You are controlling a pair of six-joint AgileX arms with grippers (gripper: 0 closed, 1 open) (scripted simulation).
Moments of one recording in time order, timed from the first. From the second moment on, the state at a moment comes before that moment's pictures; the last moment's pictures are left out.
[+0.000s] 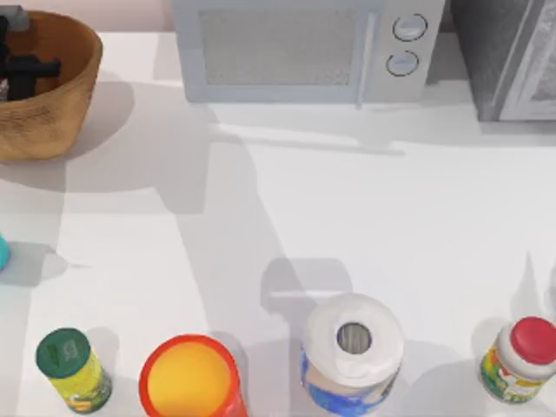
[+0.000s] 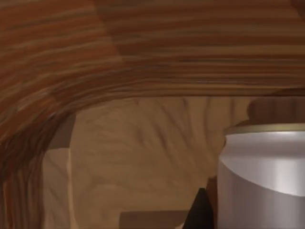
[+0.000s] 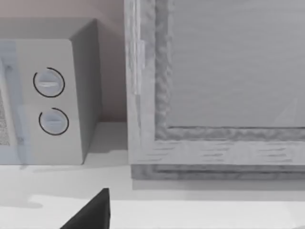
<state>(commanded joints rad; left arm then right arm) 0.12 2.58 2.29 -1.09 0.09 0.14 0.00 0.00 0.00 0.00 0.00 0.00</state>
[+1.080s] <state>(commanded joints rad) 0.16 1.70 1.46 -0.69 -0.01 0.02 0.00 0.00 0.00 0.00 0.00 0.00</state>
